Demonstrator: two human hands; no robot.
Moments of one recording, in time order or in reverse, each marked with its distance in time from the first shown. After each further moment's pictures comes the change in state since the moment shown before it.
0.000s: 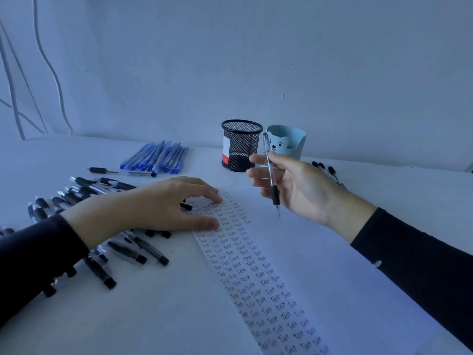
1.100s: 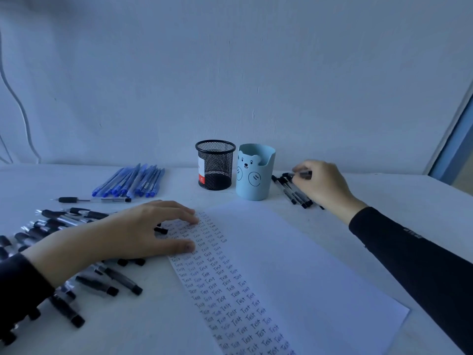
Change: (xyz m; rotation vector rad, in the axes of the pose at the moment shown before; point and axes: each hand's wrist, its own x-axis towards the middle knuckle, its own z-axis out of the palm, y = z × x) left_hand -0.001 0.002 -0.001 -0.016 0.017 0.033; right_hand 0.011 -0.007 -0.121 -1.213 0.680 -0.301
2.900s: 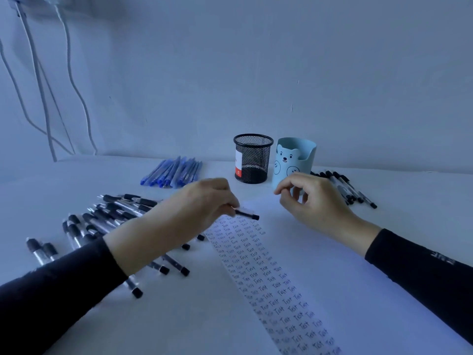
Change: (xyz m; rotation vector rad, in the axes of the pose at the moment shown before) left_hand -0.003 0.034 -0.007 0.152 0.350 0.116; right_hand -0.055 -0.071 0.042 0.315 -0.102 -0.427
